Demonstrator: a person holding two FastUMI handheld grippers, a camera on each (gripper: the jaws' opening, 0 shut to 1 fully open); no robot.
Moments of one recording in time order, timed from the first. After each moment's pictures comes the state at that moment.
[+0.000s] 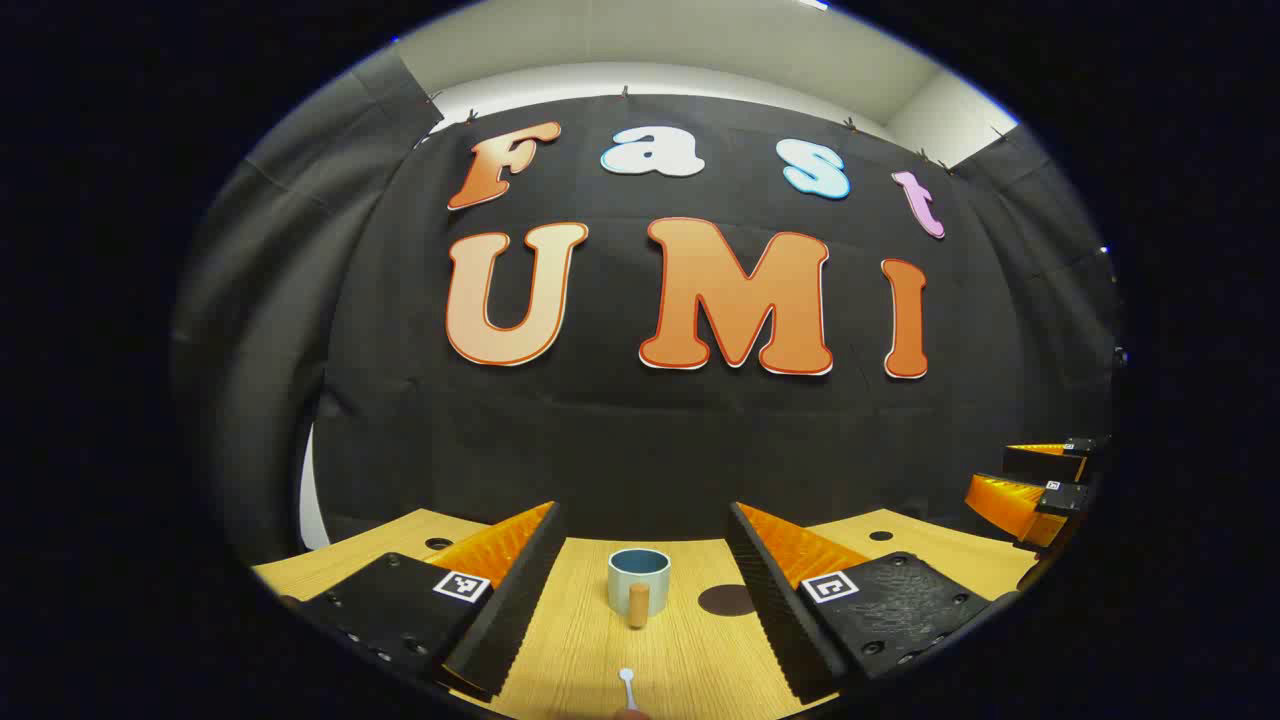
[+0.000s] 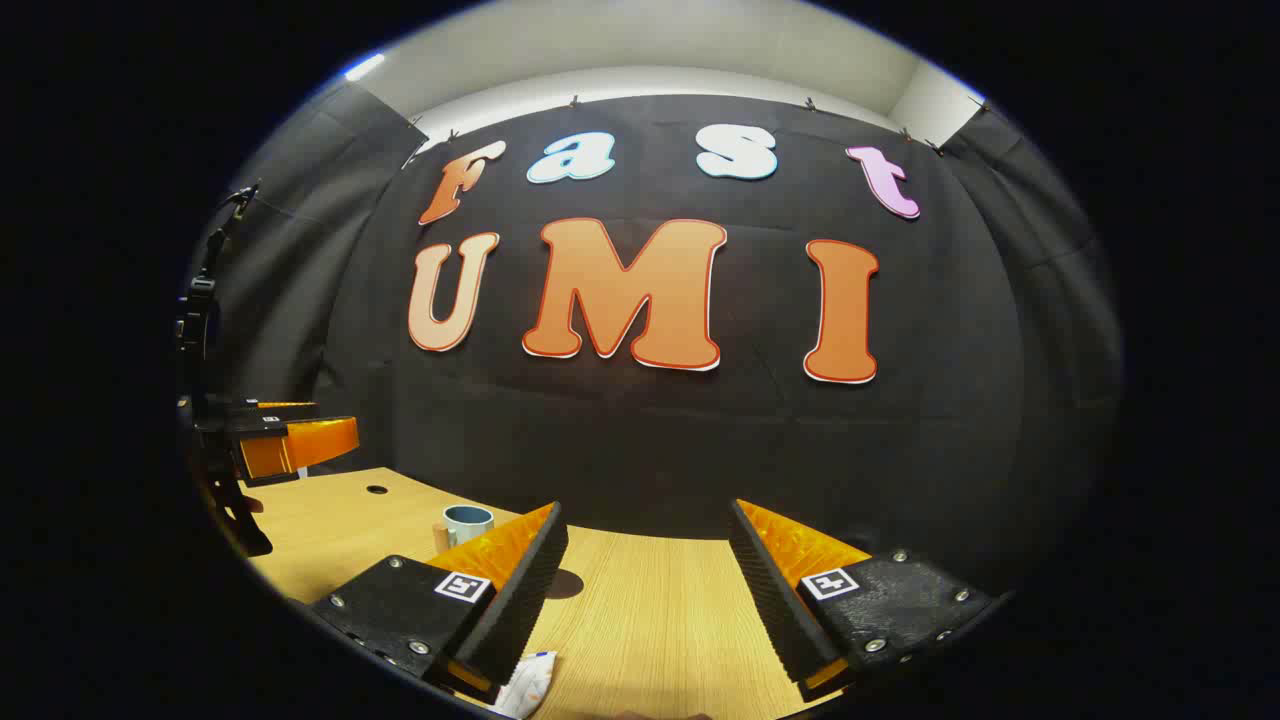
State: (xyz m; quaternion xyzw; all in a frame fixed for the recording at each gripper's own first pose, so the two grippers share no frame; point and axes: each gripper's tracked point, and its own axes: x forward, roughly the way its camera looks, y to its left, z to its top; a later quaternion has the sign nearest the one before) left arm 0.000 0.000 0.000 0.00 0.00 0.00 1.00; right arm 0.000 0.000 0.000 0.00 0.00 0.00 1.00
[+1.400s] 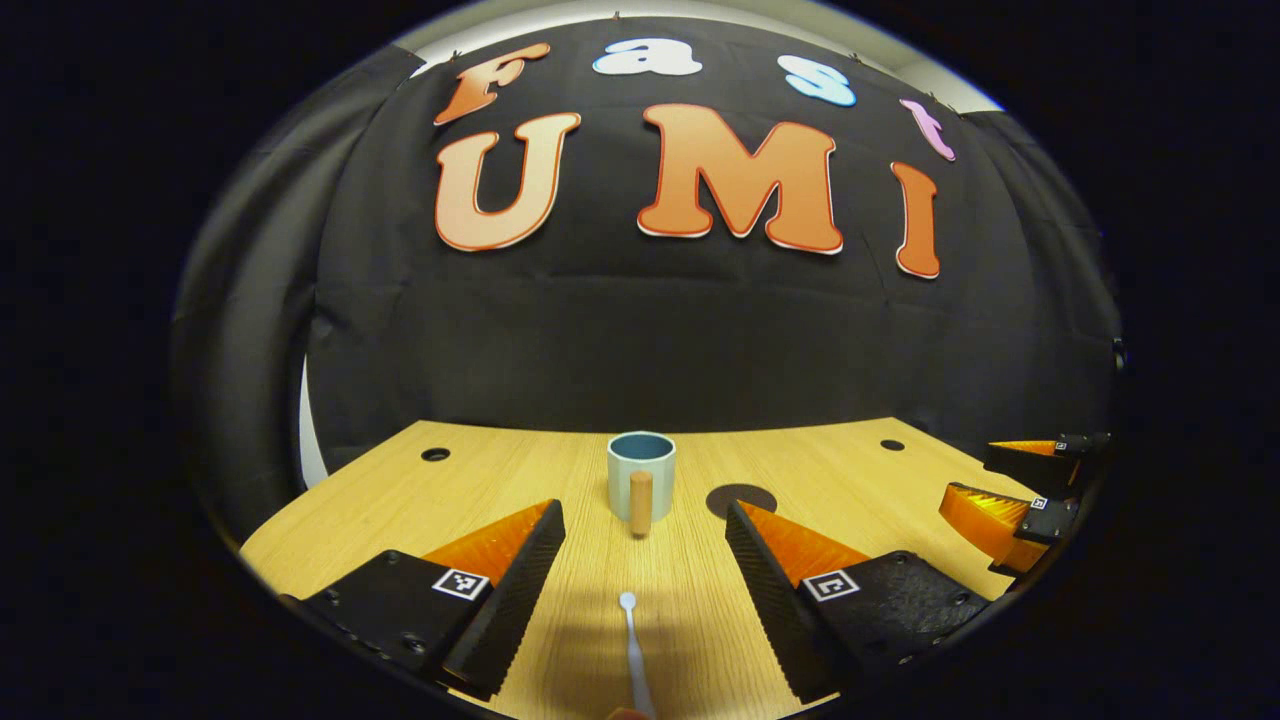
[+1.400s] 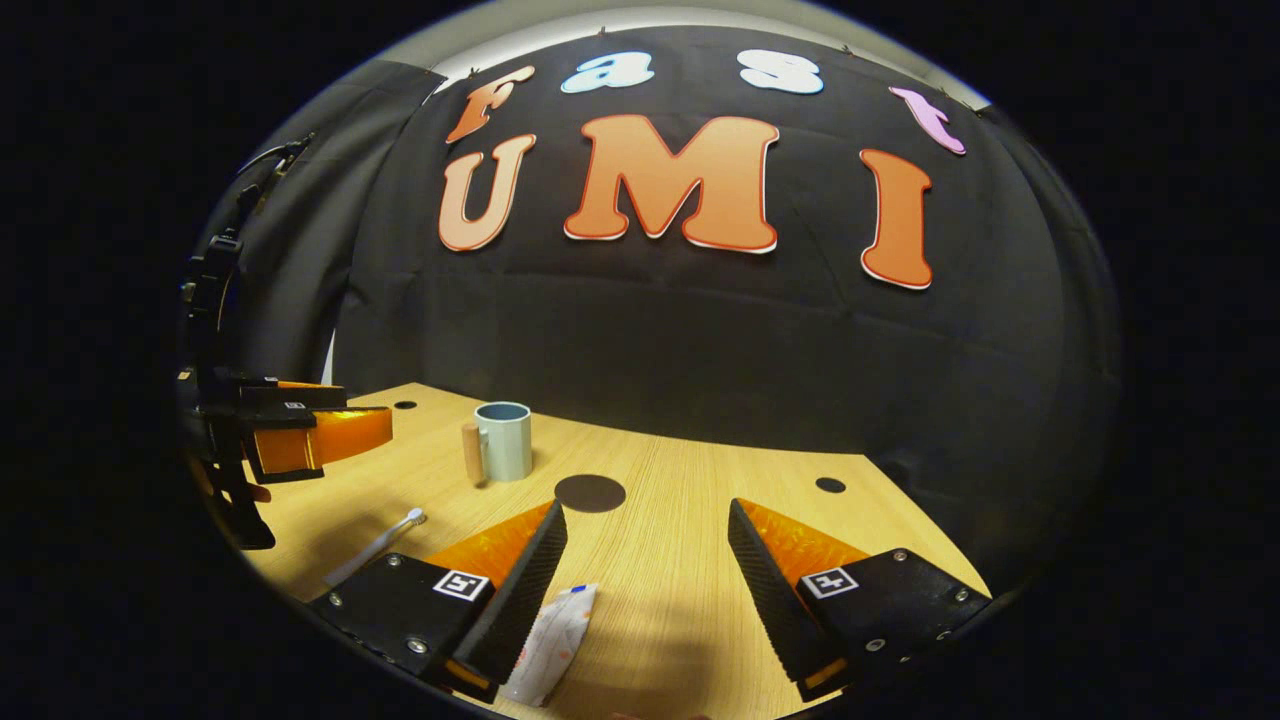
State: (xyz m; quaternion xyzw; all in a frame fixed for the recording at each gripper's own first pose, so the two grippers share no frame) left arm -0.010 -0.005 -0.124 0.01 0.18 0.00 0.98; right arm -0.002 0.054 -0.109 -0.02 0.16 0.05 0.99
